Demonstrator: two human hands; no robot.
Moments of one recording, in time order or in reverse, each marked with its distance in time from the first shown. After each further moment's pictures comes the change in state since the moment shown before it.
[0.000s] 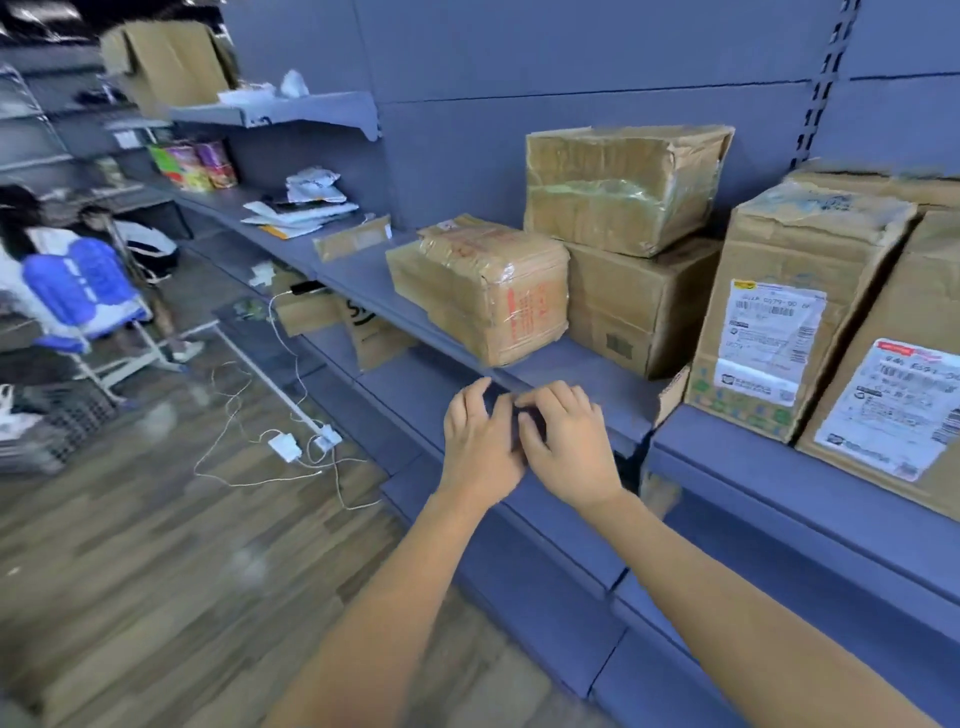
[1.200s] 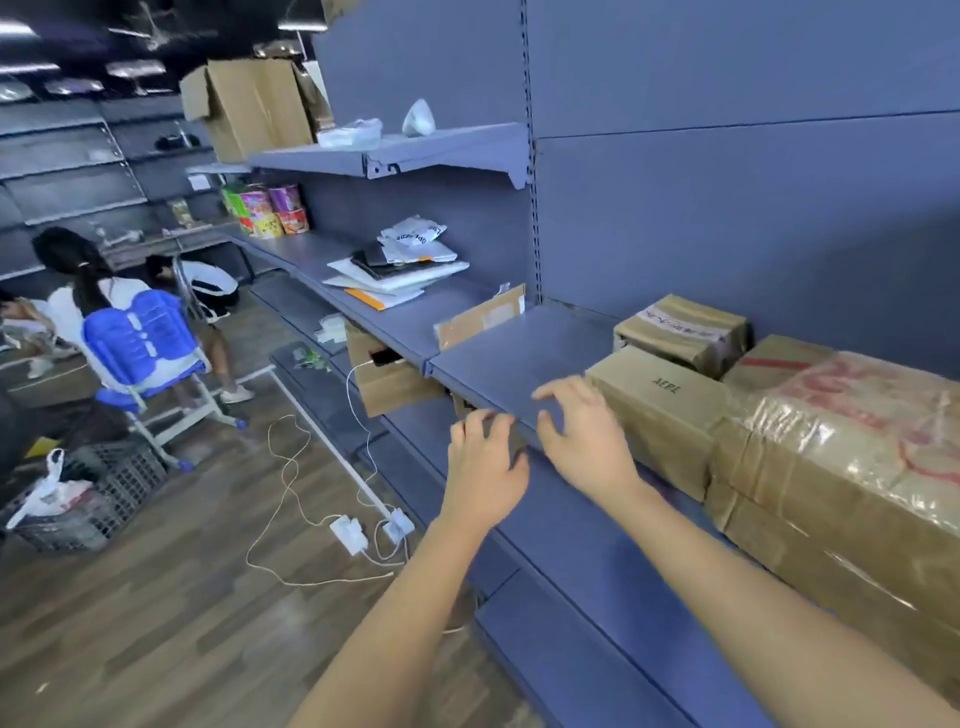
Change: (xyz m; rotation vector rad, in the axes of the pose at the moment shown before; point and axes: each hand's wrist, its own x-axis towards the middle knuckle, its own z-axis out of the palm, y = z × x) left_hand 0.280 -0.383 -0.019 -0.045 -0.051 -0.148; right_hand 0.354 -0.076 0.326 0.128 -0.121 0.037
